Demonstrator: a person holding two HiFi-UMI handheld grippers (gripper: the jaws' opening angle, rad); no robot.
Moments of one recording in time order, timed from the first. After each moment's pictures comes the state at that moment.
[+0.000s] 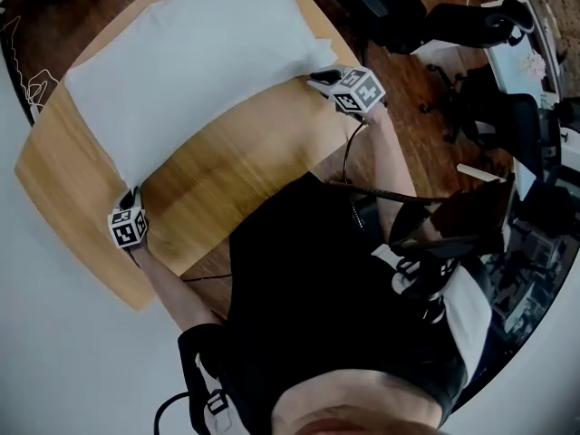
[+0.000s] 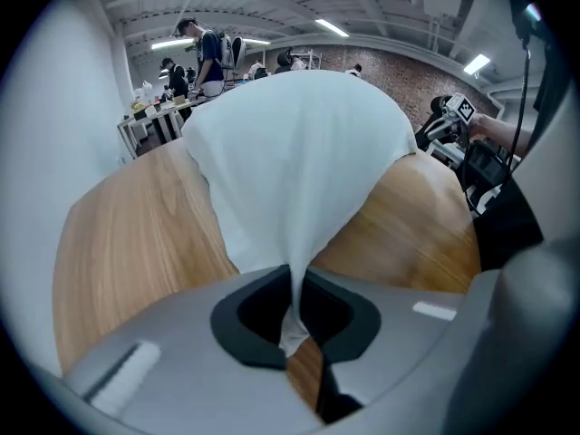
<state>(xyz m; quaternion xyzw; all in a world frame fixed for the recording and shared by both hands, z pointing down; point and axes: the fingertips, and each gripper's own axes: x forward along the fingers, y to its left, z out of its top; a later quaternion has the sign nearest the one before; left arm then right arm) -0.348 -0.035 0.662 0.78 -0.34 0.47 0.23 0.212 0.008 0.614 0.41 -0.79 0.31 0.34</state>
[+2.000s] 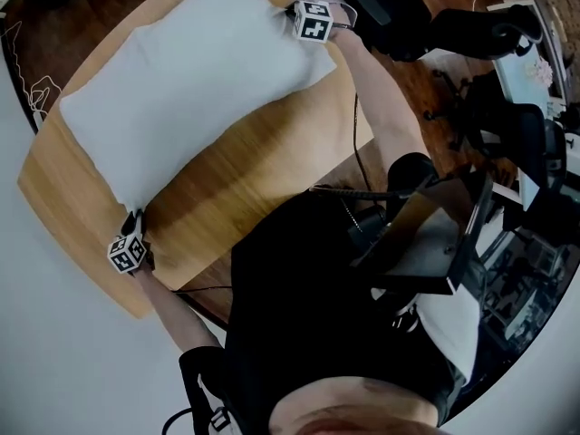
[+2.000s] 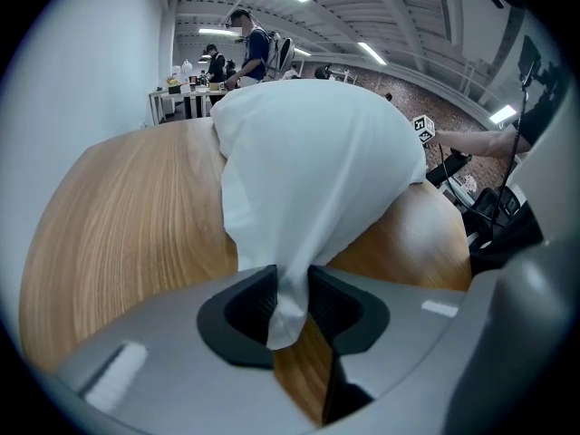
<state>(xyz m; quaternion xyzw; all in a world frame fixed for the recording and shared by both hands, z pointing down) -0.371 -0.022 0.679 0.77 -0.40 0.39 0.31 0.304 -0.231 0.659 0.30 -0.73 -0.03 0.61</state>
